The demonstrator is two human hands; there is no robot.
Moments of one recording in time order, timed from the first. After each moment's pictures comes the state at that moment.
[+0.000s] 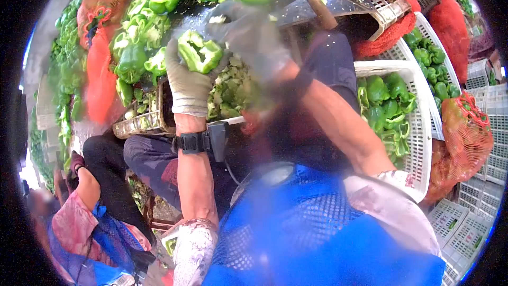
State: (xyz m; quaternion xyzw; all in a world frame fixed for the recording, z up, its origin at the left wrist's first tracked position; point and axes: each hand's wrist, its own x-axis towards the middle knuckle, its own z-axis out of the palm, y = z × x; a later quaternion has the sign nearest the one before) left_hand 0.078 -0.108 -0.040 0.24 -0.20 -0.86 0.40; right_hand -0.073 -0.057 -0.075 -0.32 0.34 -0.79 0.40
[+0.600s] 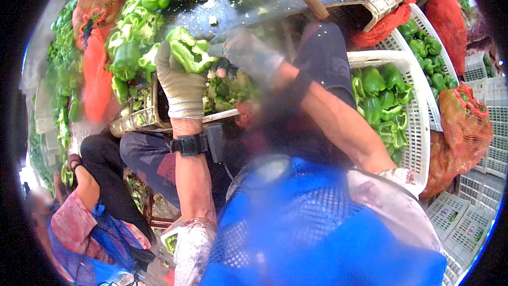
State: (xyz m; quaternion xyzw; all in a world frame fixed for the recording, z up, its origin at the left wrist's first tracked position) left_hand 0.088 -0.093 -0.052 0.19 -0.30 -0.83 0.43; right_hand -0.056 -0.015 -0.020 -0.39 0.58 -0.48 0.53
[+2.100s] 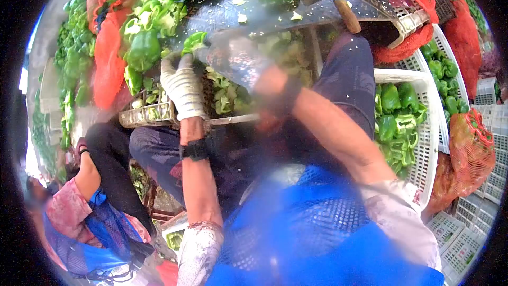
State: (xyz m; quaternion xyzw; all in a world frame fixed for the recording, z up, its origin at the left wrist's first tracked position) left_hand 0.122 -0.128 -0.075 0.49 -0.53 -0.43 0.55; right_hand -0.018 -0.080 -0.039 -0.71 0.62 -0.30 0.12
